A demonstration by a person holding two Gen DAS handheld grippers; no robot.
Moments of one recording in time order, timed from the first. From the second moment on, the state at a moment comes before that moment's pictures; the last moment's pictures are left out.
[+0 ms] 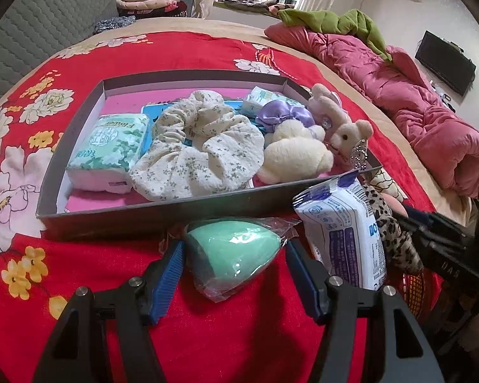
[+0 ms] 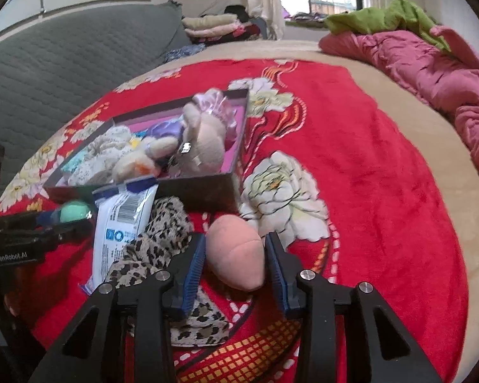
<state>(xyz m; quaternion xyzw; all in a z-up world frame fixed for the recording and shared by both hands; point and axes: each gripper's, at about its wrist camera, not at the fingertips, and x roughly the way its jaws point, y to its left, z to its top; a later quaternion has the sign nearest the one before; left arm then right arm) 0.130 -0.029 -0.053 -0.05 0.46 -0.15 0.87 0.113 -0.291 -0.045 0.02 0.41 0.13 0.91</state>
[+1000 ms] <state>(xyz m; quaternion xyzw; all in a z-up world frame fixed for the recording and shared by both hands) 0.118 -0.016 -0.018 -0.09 0.43 -0.17 0.88 0.104 -0.306 -0.027 0.05 0.38 0.10 0.92</state>
